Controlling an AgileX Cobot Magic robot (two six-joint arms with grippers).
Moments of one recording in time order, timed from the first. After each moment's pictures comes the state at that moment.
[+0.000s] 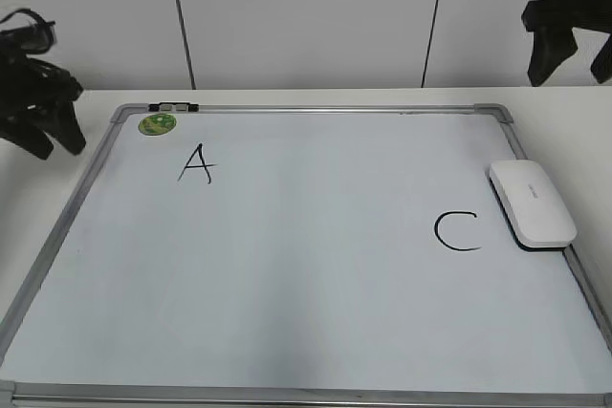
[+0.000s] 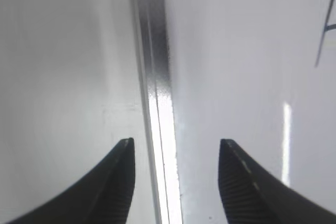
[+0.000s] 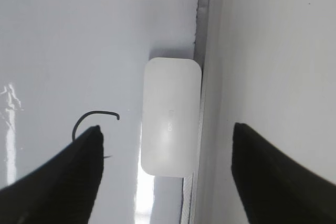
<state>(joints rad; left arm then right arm) 0.05 2.17 -1.77 -0.29 1.17 0.22 0.05 1.86 -1.73 0.00 1.23 -0.03</state>
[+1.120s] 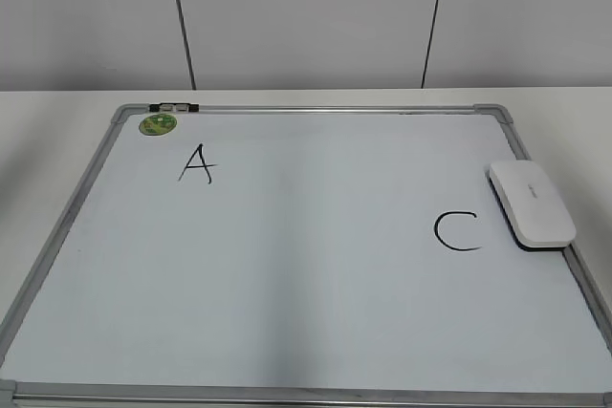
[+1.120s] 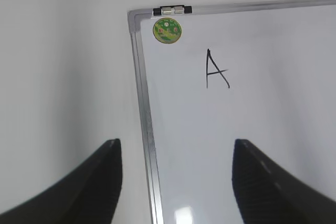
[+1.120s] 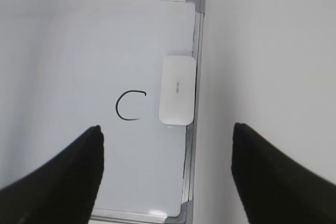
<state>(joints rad) 0.05 1.42 -1.62 -0.24 1.25 0.14 0.05 1.15 -1.45 0.04 1.26 -0.04</state>
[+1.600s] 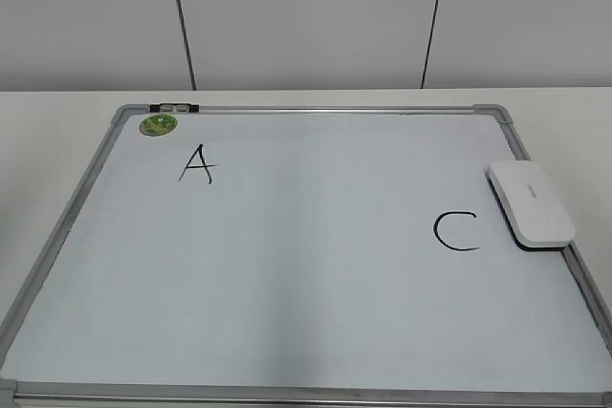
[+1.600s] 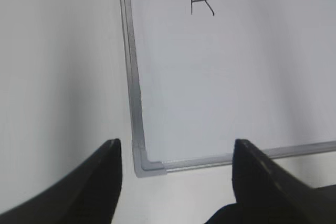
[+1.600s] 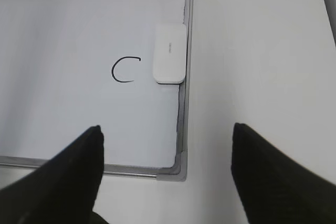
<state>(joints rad) 0.05 0.93 -1.15 -0.25 1.25 0.12 0.05 0.63 -1.07 0.02 1.27 -0.02</state>
